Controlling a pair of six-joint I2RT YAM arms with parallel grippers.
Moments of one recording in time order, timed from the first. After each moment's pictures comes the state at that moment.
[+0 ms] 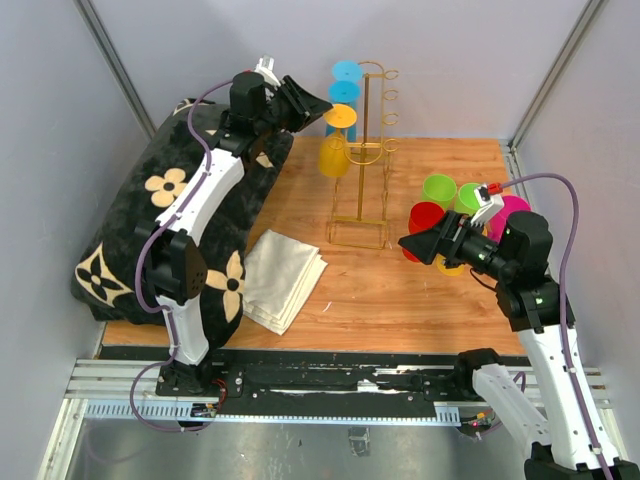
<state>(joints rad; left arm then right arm) -0.34 1.91 1.89 -0.09 0.37 -0.96 0.16 0.70 0.92 -0.53 -0.58 0.55</state>
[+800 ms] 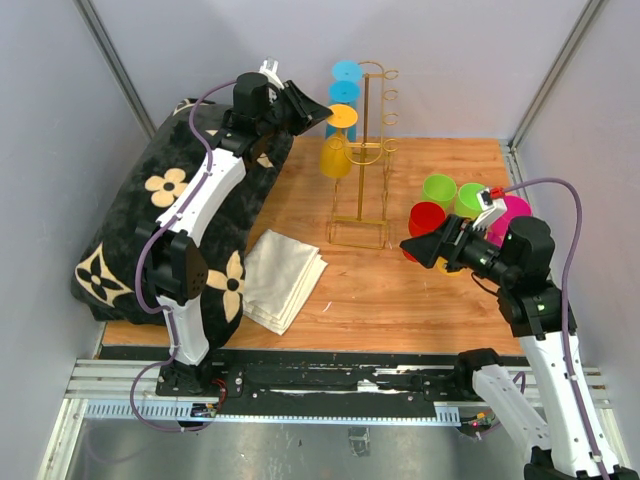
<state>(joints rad) -0.36 1.91 1.91 -0.16 0.35 -0.92 0.16 0.67 0.91 -0.55 -0.57 0.55</state>
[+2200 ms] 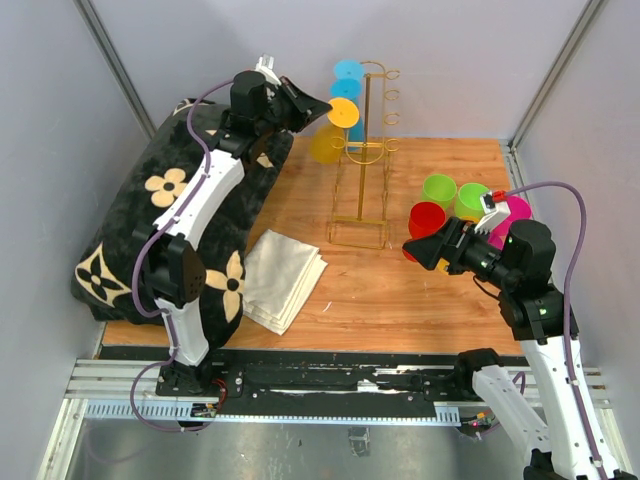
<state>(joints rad) -0.36 1.88 1.90 -0.12 0.33 -0.98 0.16 0.65 0.91 -0.59 -0.51 0.54</state>
